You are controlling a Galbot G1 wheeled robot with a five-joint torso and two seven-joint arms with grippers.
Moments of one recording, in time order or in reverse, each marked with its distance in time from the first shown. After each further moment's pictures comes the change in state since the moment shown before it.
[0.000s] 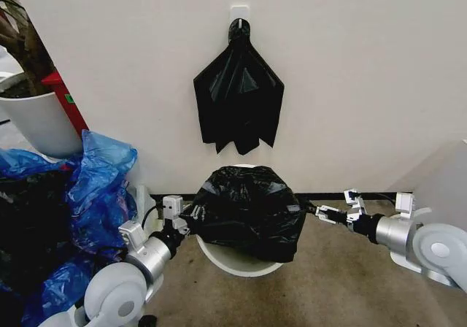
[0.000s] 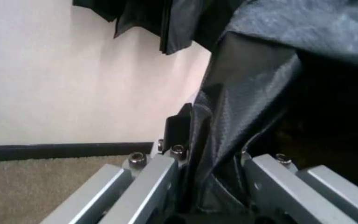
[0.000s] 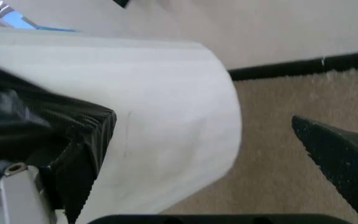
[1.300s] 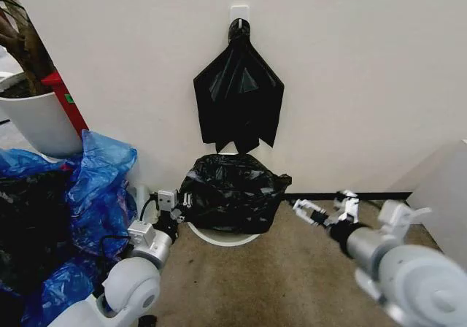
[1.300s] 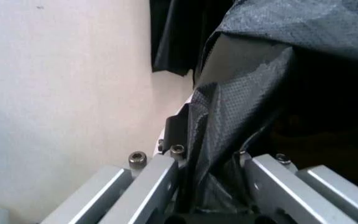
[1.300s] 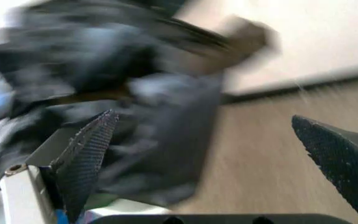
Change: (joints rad) left arm -0.106 -0.073 0.118 0.153 0.471 -0.110 -0.163; right arm 0.045 0.146 -0.346 0.419 -0.157 0.256 0.726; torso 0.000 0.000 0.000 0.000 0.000
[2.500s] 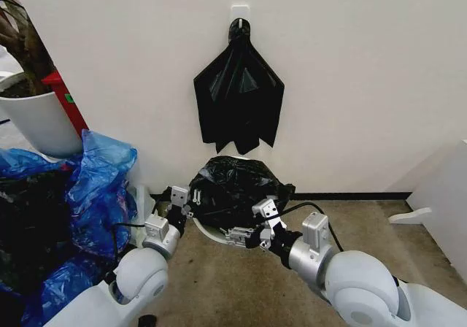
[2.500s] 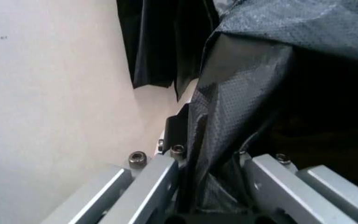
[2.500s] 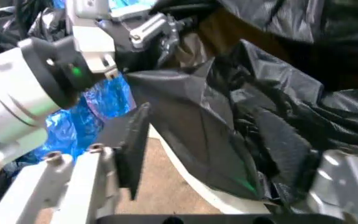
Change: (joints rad) left arm -0.105 0.009 0.064 0.039 0.070 0.035 0.038; right arm 0.410 -0.071 -0.506 -0.102 -0.321 -0.091 -0.293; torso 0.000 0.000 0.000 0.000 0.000
